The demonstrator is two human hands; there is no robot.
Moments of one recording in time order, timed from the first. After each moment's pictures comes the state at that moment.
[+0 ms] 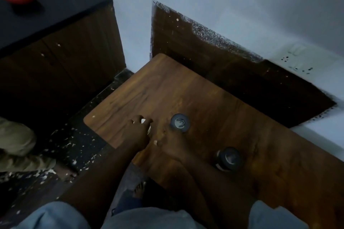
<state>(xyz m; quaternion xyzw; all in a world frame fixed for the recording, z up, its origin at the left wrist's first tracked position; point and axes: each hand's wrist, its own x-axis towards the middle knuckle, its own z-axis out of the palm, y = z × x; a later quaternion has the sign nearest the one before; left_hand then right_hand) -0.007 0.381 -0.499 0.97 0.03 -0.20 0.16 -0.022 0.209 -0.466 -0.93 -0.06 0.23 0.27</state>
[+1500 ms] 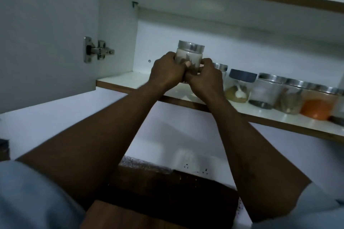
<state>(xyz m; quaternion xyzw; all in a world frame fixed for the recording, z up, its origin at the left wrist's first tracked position) 0.220 0.064 0.064 0.79 -0.25 0.22 0.52 0.189 -0.067 0.052 -0.85 0.04 -0.43 0.30</state>
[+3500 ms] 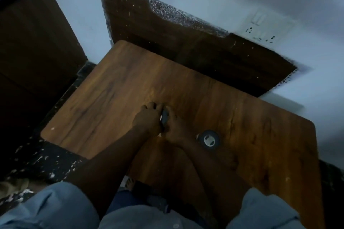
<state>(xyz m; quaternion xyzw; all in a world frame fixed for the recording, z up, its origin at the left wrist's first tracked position) 0.054 0.261 -0.498 0.96 -0.15 -0.21 0.14 0.007 0.119 -0.481 -0.92 0.02 0.16 0.36</state>
